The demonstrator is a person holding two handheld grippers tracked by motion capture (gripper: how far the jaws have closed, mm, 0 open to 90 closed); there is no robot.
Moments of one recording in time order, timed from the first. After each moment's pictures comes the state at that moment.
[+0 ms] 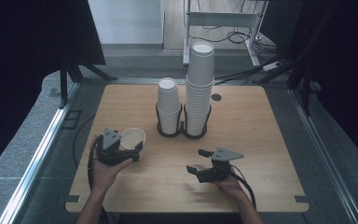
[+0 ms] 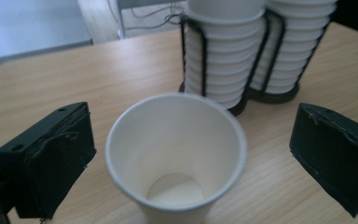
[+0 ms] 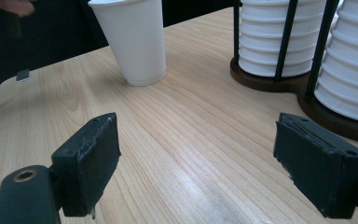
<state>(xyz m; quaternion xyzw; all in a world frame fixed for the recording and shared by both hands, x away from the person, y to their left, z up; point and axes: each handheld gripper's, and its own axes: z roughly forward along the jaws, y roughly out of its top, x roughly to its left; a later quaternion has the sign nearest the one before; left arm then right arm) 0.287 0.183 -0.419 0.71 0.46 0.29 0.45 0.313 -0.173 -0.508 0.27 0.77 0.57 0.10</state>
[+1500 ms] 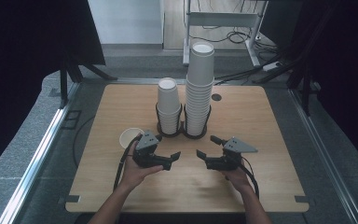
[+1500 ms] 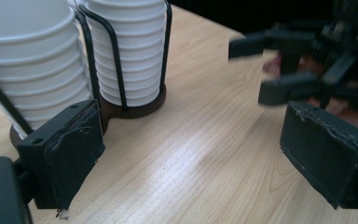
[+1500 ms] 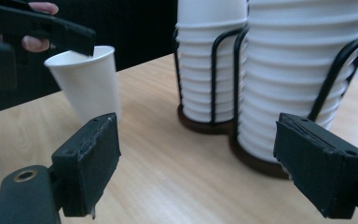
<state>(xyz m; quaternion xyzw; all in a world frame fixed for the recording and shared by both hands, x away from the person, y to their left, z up) 0.306 0.096 -0.427 0.79 0.33 0.14 0.50 0.329 -0.198 -0.473 0.30 0.72 0.59 0.18</state>
